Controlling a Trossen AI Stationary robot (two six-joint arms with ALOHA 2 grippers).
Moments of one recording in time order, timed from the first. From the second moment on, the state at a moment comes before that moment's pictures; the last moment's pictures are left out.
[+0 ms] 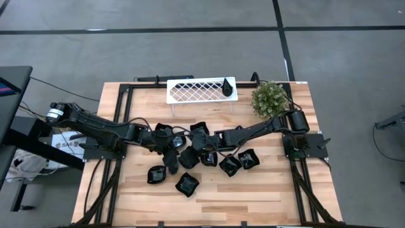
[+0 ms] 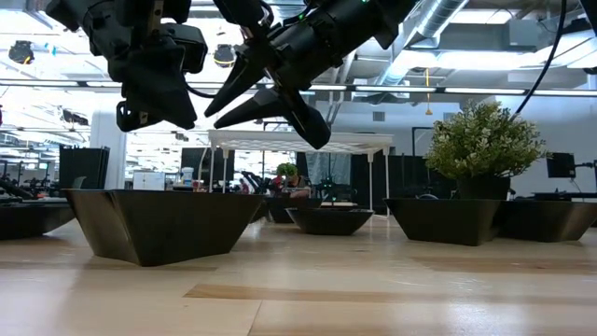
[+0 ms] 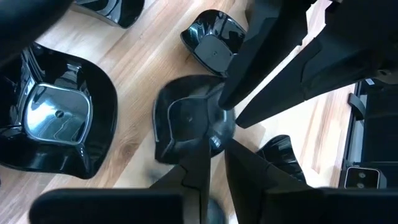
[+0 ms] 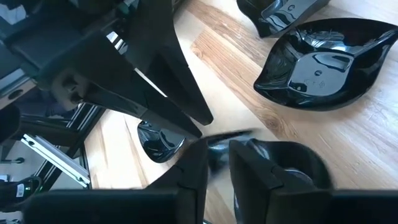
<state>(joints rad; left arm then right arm) -0.21 1.37 0.67 -0.25 -0.04 -0.79 0.14 1.94 1.36 -0.01 0.09 0.97</state>
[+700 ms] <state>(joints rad) -0.25 1.28 0.66 -0.39 0.08 -0.66 0.16 1.94 1.36 -0.05 0.07 0.91</state>
